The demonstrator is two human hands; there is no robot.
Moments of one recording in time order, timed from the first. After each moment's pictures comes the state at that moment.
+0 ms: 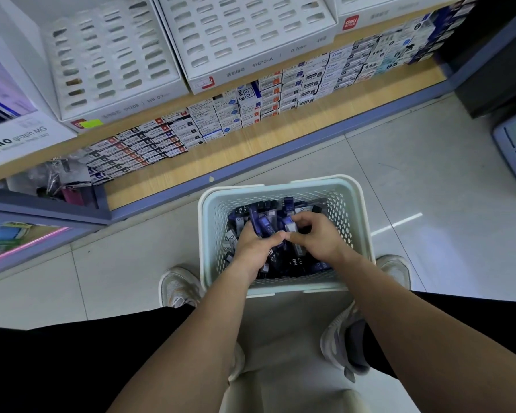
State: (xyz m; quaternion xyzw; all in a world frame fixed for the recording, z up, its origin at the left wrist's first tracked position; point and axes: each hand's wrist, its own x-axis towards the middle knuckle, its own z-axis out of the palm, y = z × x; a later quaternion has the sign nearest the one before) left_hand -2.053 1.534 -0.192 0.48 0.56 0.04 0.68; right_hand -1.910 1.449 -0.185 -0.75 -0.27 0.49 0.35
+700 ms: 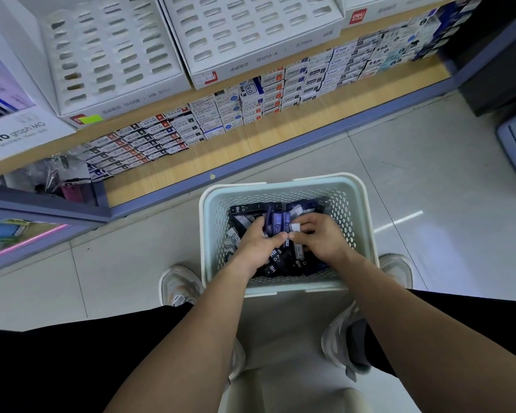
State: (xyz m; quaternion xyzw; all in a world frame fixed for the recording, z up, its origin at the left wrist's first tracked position) left_hand -2.052 1.540 -0.188 0.54 0.50 -0.02 0.68; right_hand -1.912 1.446 -0.192 -0.73 -0.21 0.52 0.39
